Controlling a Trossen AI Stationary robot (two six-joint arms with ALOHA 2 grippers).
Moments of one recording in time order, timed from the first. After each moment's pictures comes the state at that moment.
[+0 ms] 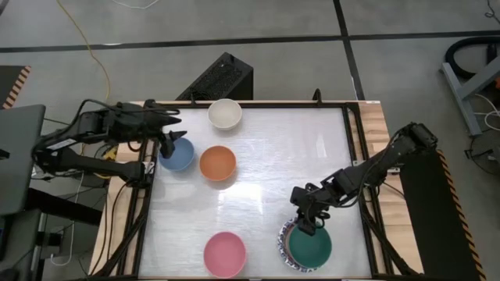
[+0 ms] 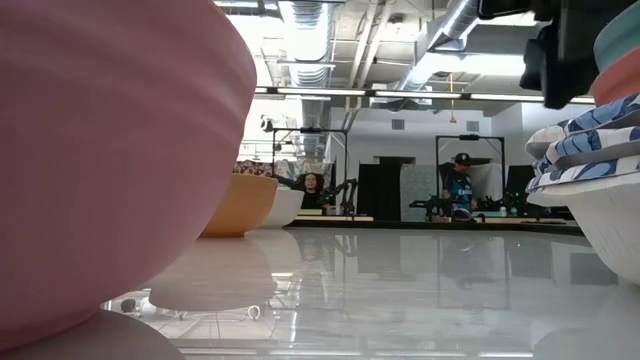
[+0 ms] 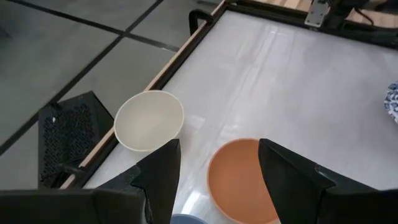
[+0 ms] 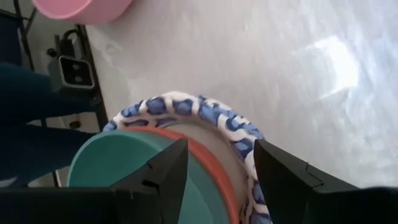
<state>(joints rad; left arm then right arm) 0.13 0.87 1.29 -0.96 -0.34 -0.17 0.49 1.36 0.99 -0.60 0.00 0.88</state>
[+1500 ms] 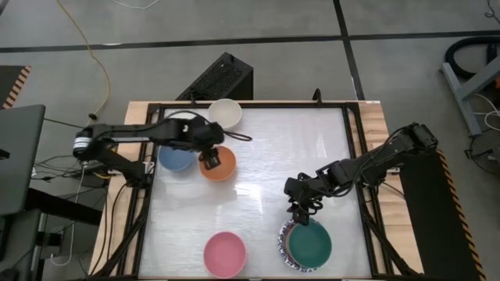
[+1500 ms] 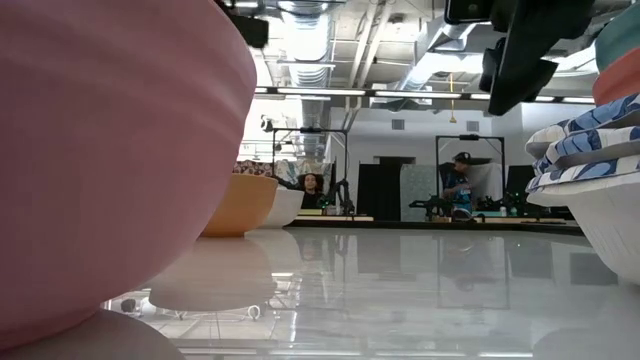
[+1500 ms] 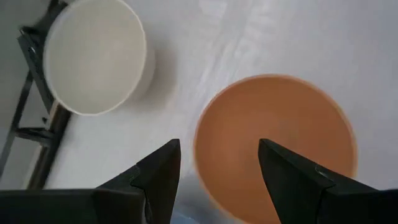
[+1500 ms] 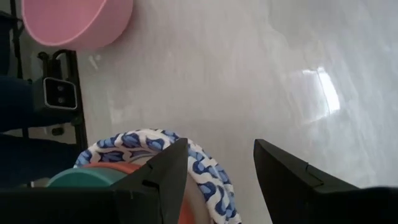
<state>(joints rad) 0.13 1.44 1.29 -0.95 -0.34 -0.17 0.38 1.36 0.99 -0.56 0.00 0.69</state>
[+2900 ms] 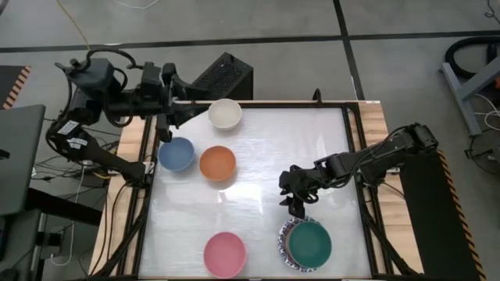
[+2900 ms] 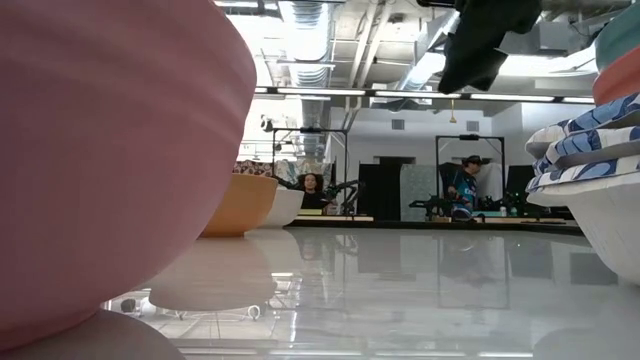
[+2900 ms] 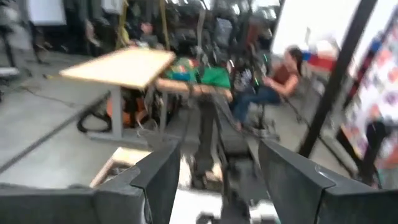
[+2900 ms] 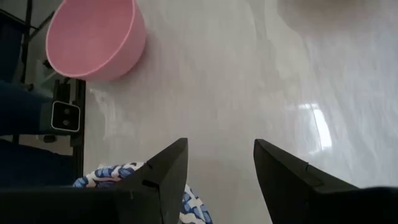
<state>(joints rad) 0.02 1.31 2.04 -0.65 -0.05 -0.15 0.29 1.36 1.04 -0.51 0.00 0.51</state>
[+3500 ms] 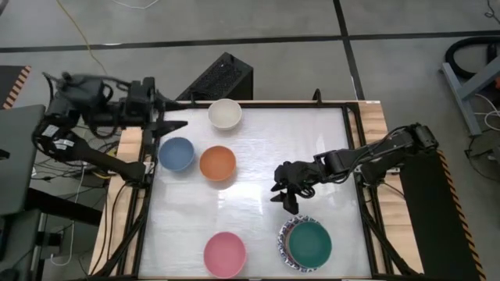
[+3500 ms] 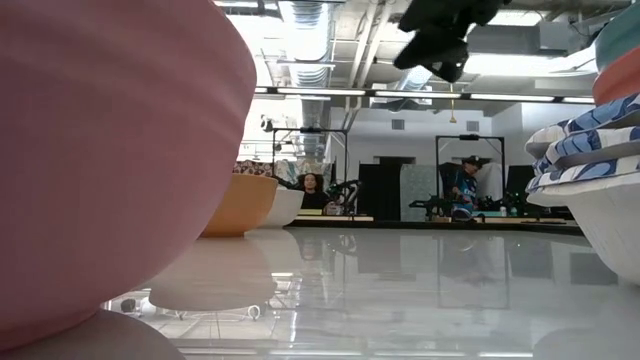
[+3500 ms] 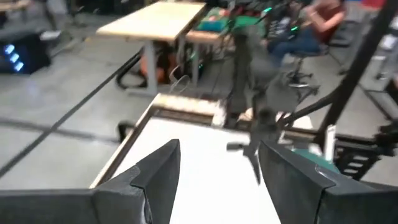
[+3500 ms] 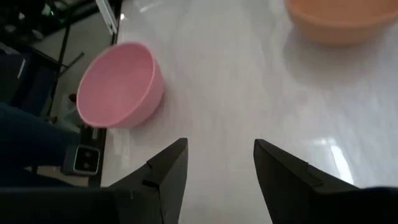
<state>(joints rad) -0.05 1.10 1.83 -0.89 -0.22 -0.11 0.23 1.36 1.04 -0.34 -0.03 0.48</state>
